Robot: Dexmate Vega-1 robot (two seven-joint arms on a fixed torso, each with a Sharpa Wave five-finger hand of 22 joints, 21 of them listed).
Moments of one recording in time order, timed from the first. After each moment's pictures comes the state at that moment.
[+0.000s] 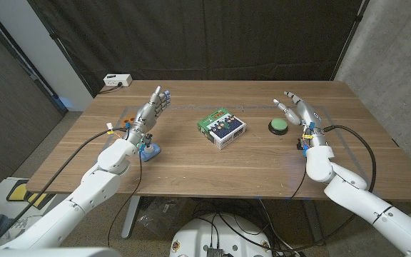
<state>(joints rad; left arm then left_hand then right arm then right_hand) 1.08 0.67 0.29 -1.59 -0.59 -0.39 -0.01 0.42 0.01 -0.08 0.11 0.33 0.17 0.06 0.22 0.18 0.20 0.01 0.22 0.19 0.13 0.01 0.20 0.18 0.09 0.00 0.21 0.18 -1.16 -0.75 -0.36 -1.84 -0.32 -0.15 -0.62 0.26 -0.01 0.22 -0.10 0.20 0.29 -0.05 0.20 0.19 0.32 -0.04 0.21 0.18 0.22 -0.04 0.18 0.18 0.20 -0.04 0.43 0.17</state>
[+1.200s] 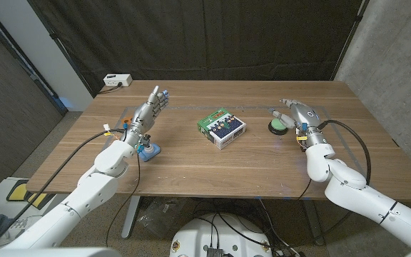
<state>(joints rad) 1.12 0.69 0.27 -1.64 -0.60 -0.38 0.01 0.43 0.02 -0.08 0.10 0.32 0.17 0.06 0.22 0.18 0.20 0.01 0.21 0.19 0.13 0.01 0.19 0.18 0.09 -0.01 0.20 0.18 -1.13 -0.88 -0.47 -1.97 -0.49 -0.46 -0.48 0.28 0.04 0.24 -0.11 0.20 0.38 -0.04 0.21 0.19 0.40 -0.04 0.23 0.18 0.31 -0.04 0.20 0.18 0.29 -0.04 0.42 0.17</state>
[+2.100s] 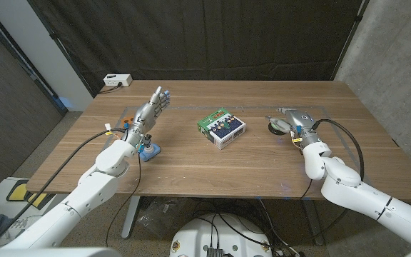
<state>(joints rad) 1.12 0.69 0.27 -1.66 -0.59 -0.37 0.02 0.45 0.04 -0.08 0.10 0.32 0.17 0.06 0.21 0.18 0.20 0.01 0.21 0.19 0.13 0.01 0.19 0.18 0.08 -0.01 0.20 0.18 -1.06 -0.90 -0.57 -1.97 -0.53 -0.57 -0.34 0.28 0.05 0.24 -0.11 0.20 0.39 -0.04 0.21 0.19 0.43 -0.03 0.23 0.18 0.32 -0.04 0.20 0.18 0.31 -0.04 0.41 0.18</state>
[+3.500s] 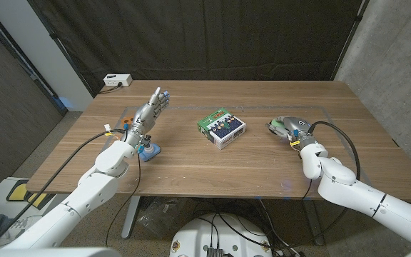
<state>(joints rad) 1.12 0.68 0.27 -1.64 -0.59 -0.37 0.01 0.45 0.04 -0.08 0.10 0.32 0.18 0.06 0.21 0.18 0.20 0.01 0.21 0.19 0.13 0.01 0.19 0.18 0.08 -0.01 0.20 0.18 -1.01 -0.91 -0.63 -1.94 -0.49 -0.63 -0.25 0.28 0.07 0.26 -0.11 0.19 0.42 -0.05 0.21 0.19 0.45 -0.05 0.23 0.18 0.36 -0.04 0.20 0.18 0.33 -0.04 0.39 0.18</state>
